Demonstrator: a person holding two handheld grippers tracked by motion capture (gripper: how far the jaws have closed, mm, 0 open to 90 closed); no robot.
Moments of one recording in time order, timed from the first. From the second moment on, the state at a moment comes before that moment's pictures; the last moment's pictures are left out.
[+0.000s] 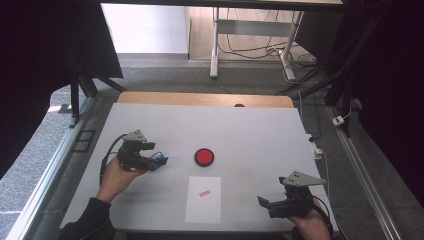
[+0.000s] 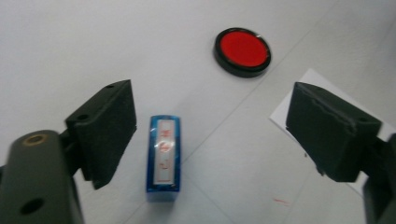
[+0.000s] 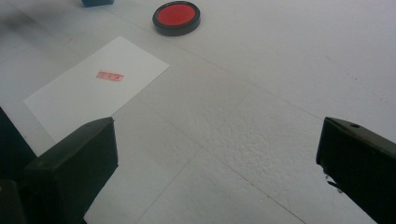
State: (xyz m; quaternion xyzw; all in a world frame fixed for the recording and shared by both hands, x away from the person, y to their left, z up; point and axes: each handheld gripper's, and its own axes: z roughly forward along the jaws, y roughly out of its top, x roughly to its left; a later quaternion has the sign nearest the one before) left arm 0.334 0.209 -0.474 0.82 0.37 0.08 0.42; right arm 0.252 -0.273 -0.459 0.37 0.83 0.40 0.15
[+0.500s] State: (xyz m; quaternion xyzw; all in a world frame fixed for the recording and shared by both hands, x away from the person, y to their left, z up) left arm 0.308 0.210 -0.460 0.81 0.39 0.07 0.43; right arm 0.253 -0.274 -0.459 0.37 0.82 0.40 0.14
